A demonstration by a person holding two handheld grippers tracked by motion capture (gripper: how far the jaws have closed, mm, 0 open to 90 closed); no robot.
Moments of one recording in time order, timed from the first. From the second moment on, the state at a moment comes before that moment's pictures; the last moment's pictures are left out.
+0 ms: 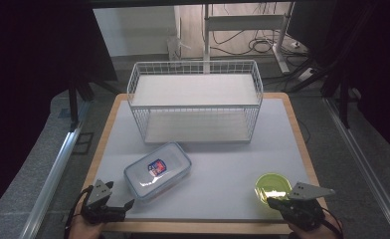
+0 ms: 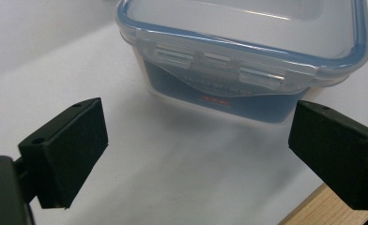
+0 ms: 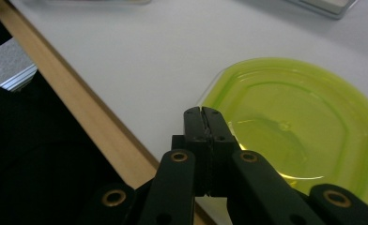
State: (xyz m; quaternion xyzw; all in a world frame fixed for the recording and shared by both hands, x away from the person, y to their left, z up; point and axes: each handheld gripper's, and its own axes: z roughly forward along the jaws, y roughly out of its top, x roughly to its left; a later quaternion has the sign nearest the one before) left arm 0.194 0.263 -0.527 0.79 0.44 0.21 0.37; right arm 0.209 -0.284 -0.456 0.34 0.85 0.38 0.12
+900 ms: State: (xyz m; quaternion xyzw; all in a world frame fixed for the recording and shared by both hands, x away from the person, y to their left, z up) left arm 0.196 0.262 -0.530 0.80 0.44 0.21 0.36; right arm 0.228 -0.289 -0.480 0.36 0.87 0.33 0.09
